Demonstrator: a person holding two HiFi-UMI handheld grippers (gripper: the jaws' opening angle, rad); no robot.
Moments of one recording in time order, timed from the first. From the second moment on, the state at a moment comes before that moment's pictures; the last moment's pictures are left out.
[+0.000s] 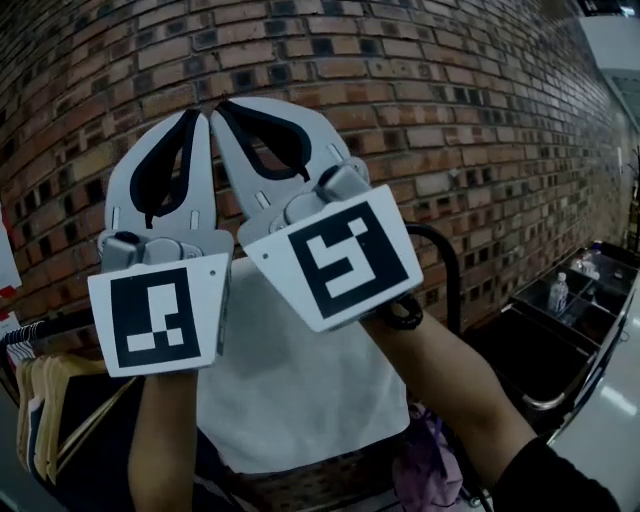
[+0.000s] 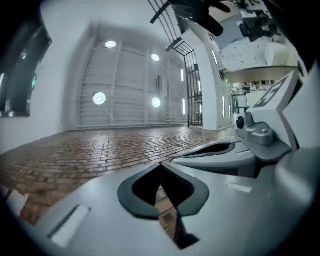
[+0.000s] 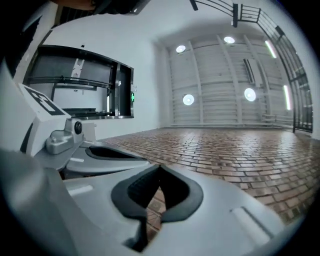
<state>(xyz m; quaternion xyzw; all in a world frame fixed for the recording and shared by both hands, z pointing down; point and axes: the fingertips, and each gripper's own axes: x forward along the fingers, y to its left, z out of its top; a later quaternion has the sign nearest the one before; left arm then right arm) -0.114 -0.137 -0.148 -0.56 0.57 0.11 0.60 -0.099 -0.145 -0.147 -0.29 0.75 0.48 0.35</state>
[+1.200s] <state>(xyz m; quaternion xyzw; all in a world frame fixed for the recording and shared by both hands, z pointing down) -0.143 -0.186 0.293 -0.72 0.66 0.02 0.21 -0.112 -0.204 0.294 -0.35 0.92 0.12 0.13</state>
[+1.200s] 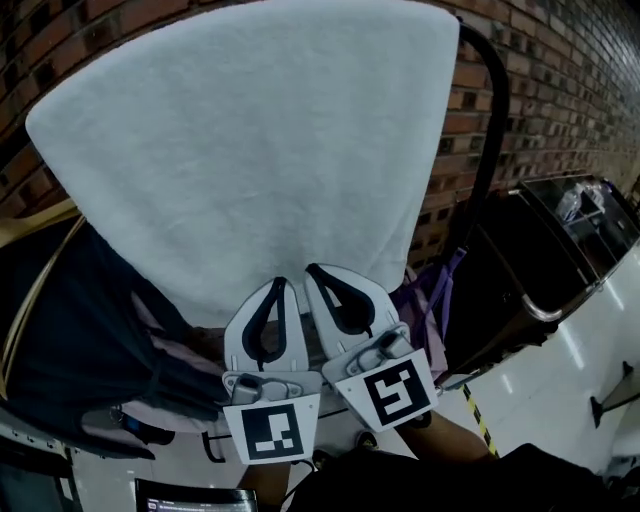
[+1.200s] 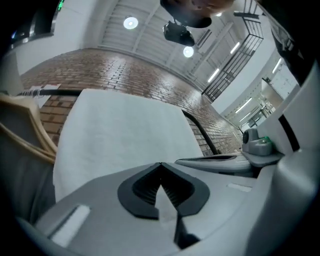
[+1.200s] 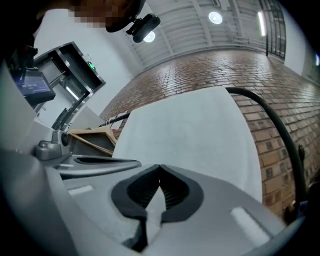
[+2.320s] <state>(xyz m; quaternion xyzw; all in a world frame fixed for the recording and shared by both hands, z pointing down) -0.139 -0.214 0.337 -0.72 0.67 0.01 0.17 -0.105 -0.227 0.346 -0.37 0.92 0.10 0.09</state>
